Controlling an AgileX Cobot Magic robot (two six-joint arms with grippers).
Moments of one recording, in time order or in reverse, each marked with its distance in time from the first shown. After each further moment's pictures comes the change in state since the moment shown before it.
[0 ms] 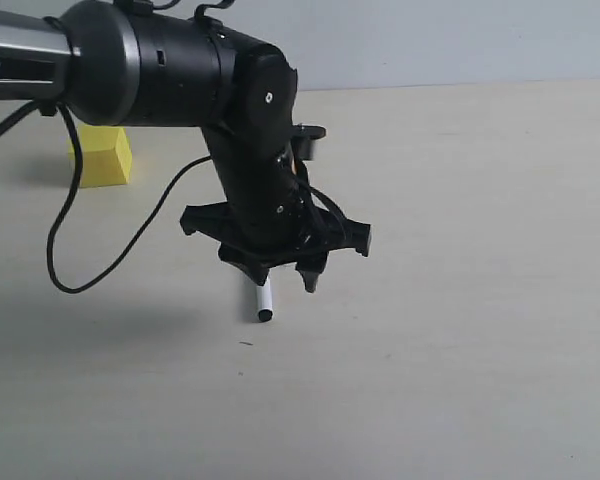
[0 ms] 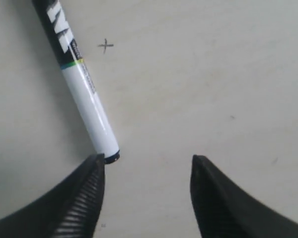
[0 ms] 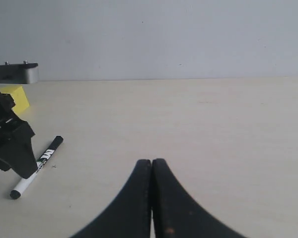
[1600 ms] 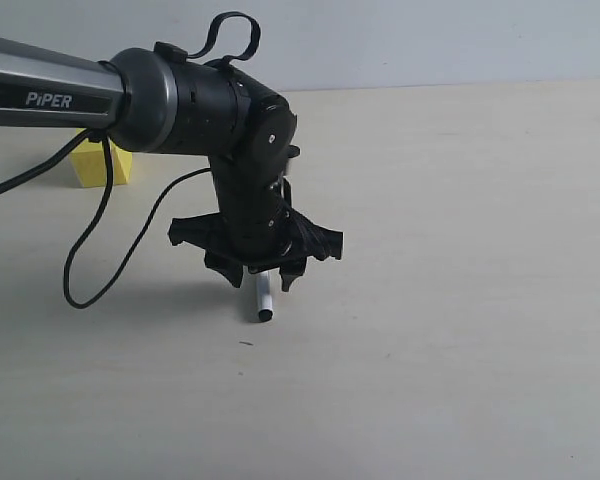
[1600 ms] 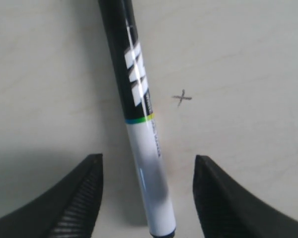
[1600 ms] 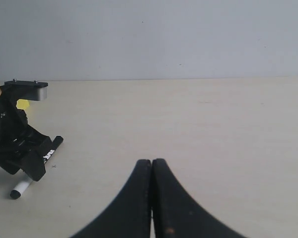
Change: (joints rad) left arm 0.038 0.109 -0.018 0.136 -0.042 -0.164; right arm 0.000 0.000 0.000 0.000 0.000 0.000
